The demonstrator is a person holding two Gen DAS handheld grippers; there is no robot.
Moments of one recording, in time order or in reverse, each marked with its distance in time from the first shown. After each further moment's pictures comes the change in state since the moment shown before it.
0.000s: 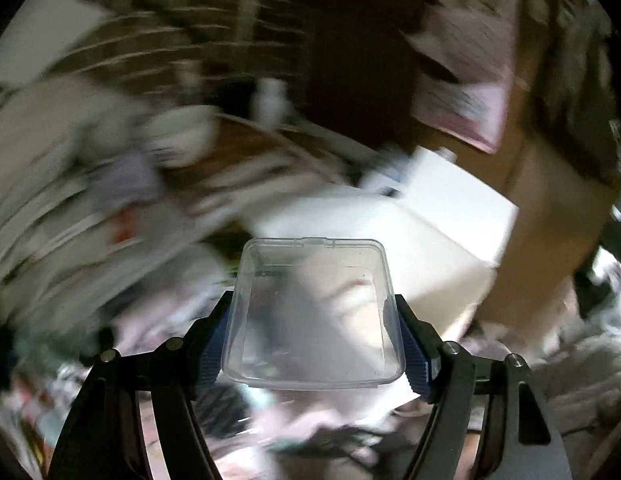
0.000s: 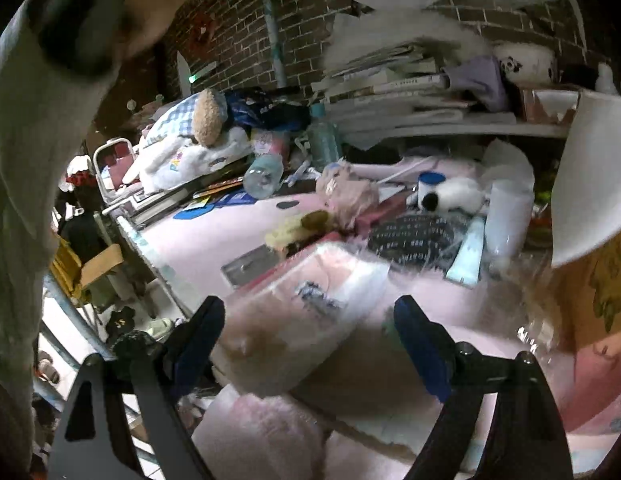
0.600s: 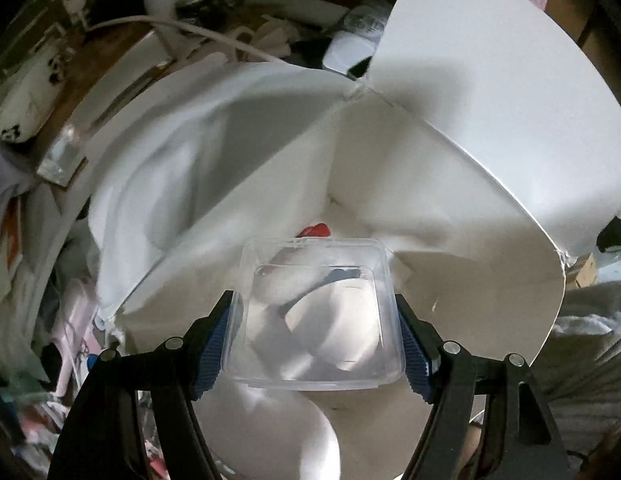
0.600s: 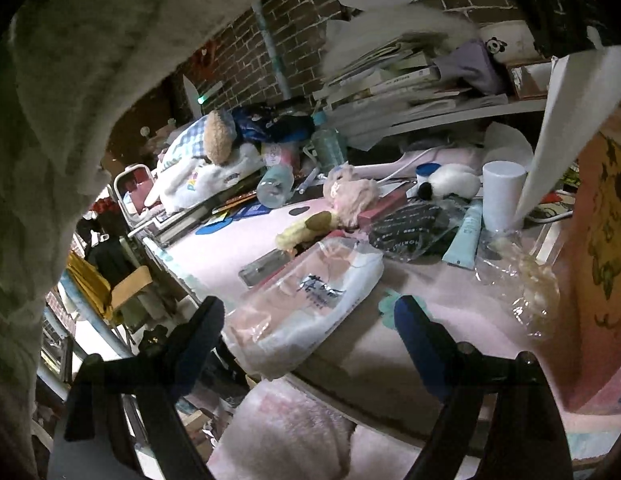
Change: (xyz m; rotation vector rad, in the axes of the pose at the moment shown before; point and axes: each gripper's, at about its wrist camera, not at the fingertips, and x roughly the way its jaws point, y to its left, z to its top) left arm 0.149 -0.056 0.028 0.074 0.486 0.057; right arm -0.019 -0.017 -0.004 0.080 -0.046 0.081
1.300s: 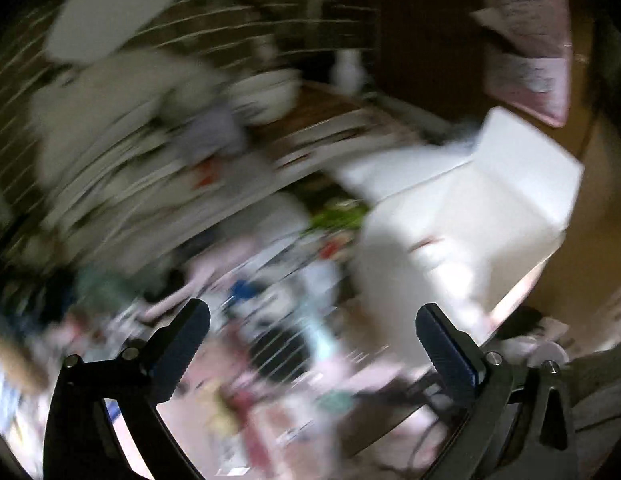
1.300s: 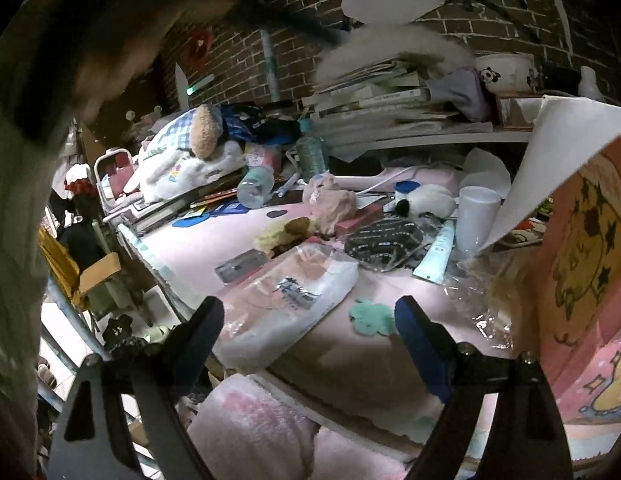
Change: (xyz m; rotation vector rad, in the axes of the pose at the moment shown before) left arm -0.115 0.070 -0.168 -0.289 -0.437 0.287; right arm -0.005 0.013 0.001 -0.102 0.003 -0.111
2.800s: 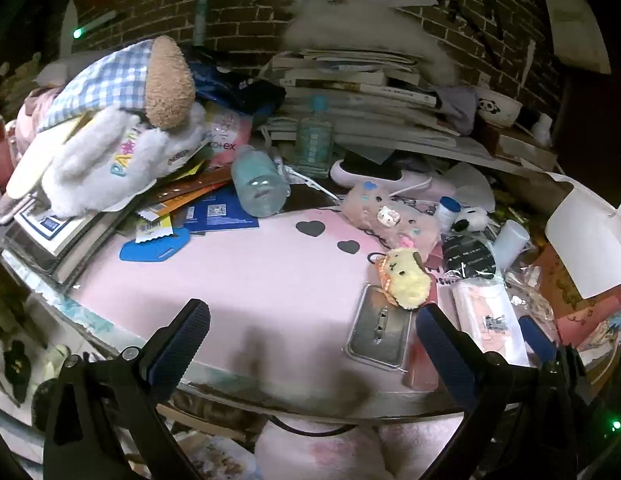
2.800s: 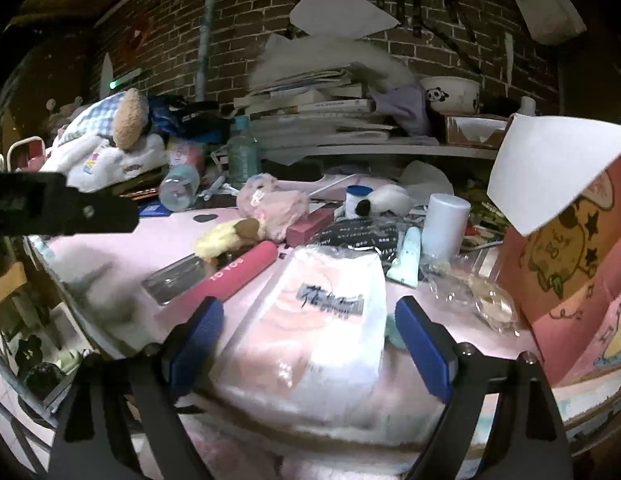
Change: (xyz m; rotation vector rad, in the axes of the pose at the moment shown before) left arm -0.003 0.093 -0.183 -0.557 -0.146 0.309; right arm 0.046 0.035 -0.010 -0.018 -0.088 -0.420
